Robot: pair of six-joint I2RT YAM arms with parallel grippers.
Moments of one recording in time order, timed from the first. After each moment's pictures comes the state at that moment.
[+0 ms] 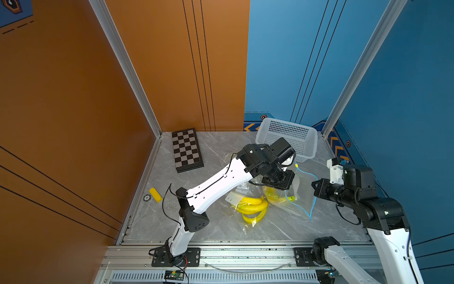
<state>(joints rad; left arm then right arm) -1.07 2.05 2.43 -1.34 0.30 -0.65 0.14 0.80 1.25 -1.23 -0.18 0.40</state>
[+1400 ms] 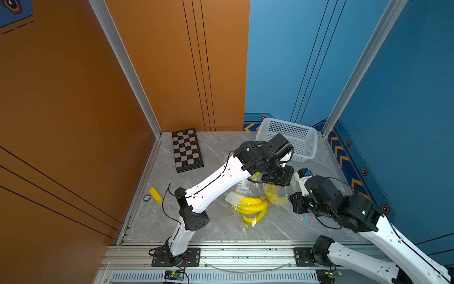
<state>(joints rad) -1.05 2.05 2.49 -1.35 0.31 -0.70 0.83 0.77 1.07 -1.13 0.10 0.57</state>
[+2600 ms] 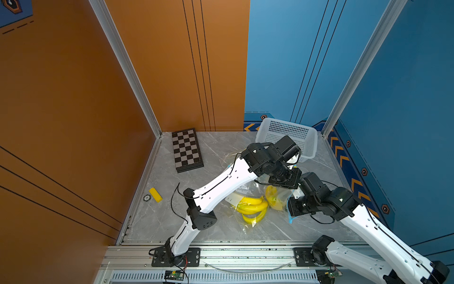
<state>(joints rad) -1.08 2.14 2.62 -1.37 0.36 -0.73 0.67 0.92 0.99 -1.16 -0.18 0.44</state>
